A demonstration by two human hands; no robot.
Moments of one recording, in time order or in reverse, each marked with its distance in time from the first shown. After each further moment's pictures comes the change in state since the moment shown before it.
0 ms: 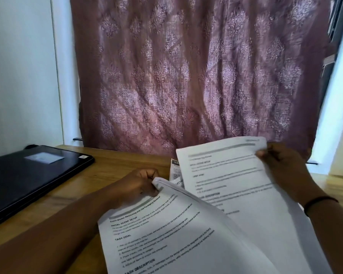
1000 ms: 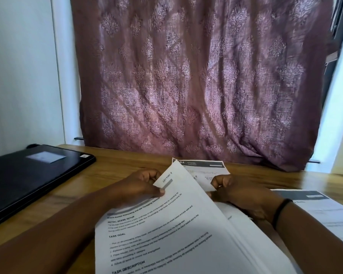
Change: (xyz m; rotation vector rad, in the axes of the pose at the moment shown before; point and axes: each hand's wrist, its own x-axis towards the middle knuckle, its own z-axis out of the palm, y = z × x) left_hand -0.010 0.000 0.004 -0.013 -0.024 -0.034; right_hand -0.041 -0.045 0.064 0.345 -0.717 0.576
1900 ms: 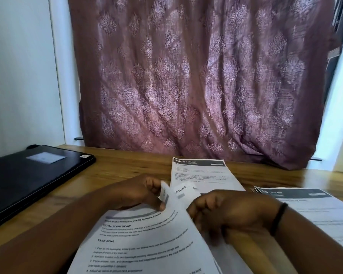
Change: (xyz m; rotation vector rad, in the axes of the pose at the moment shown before) left_hand -0.005 0.010 0.001 0.240 -0.214 -0.051; right_hand -0.020 -0.014 0.023 -0.253 -0.572 0.048
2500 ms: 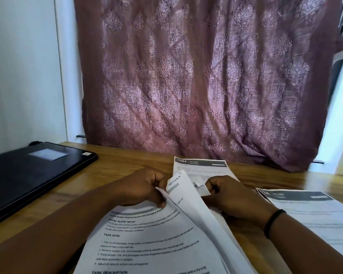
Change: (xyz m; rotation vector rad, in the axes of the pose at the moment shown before) left_hand 0.001 0.006 0.002 0.110 0.147 0.108; right_hand 0.015 0.008 -0.005 -0.199 0.667 -0.080
